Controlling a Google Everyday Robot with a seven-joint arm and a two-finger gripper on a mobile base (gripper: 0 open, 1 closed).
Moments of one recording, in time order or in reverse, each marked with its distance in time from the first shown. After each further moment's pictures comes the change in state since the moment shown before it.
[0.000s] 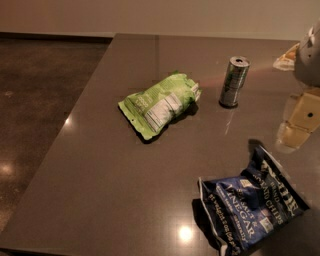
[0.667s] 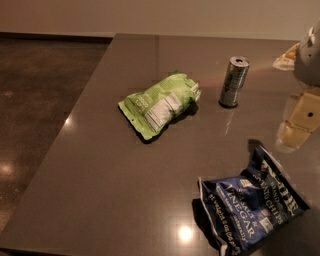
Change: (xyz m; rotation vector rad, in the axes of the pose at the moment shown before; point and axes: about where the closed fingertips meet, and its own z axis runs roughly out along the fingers) arm 0.000 0.000 0.000 -0.001 -0.002 -0.001
